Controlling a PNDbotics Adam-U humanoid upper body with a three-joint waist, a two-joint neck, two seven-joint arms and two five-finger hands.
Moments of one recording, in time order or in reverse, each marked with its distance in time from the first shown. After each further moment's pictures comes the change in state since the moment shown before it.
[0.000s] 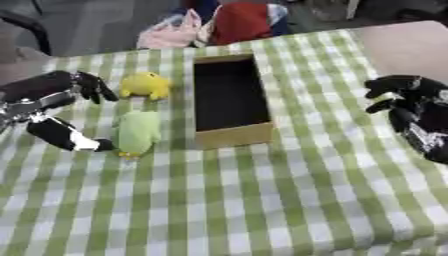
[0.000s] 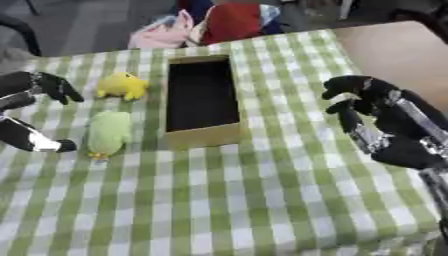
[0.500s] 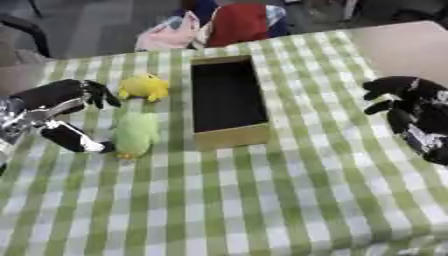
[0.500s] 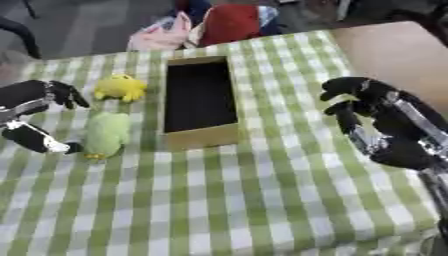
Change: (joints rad) left arm -0.035 -0.068 -0.014 0.132 -0.128 -0.039 0.075; right arm -0.001 0.000 0.006 0.000 -0.001 0.001 0.005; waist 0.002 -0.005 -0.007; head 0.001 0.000
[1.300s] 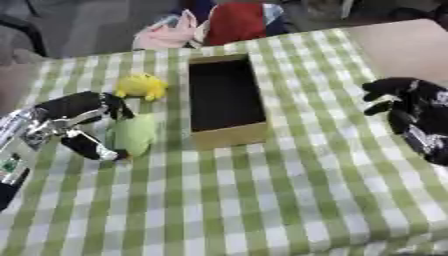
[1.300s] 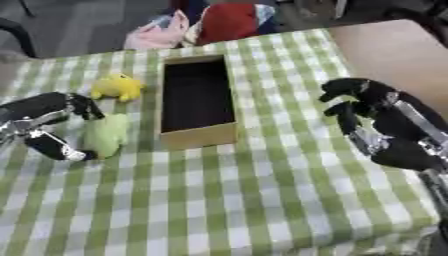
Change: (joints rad) left arm -0.018 -0.058 -0.013 0.061 -0.036 -0.046 -0.030; right arm -0.001 0.000 0.005 0.001 0.000 0.000 0.006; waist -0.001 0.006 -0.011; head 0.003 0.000
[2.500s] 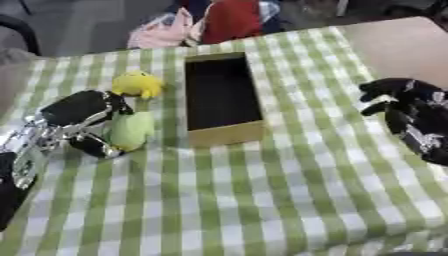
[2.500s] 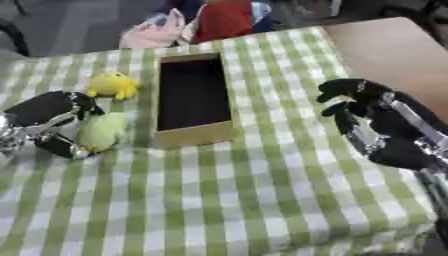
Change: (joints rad) left arm -0.009 -0.053 0.006 0.070 -0.252 0.009 0.308; right arm -0.001 0.000 0.001 0.005 0.002 -0.002 0.003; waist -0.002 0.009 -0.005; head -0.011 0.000
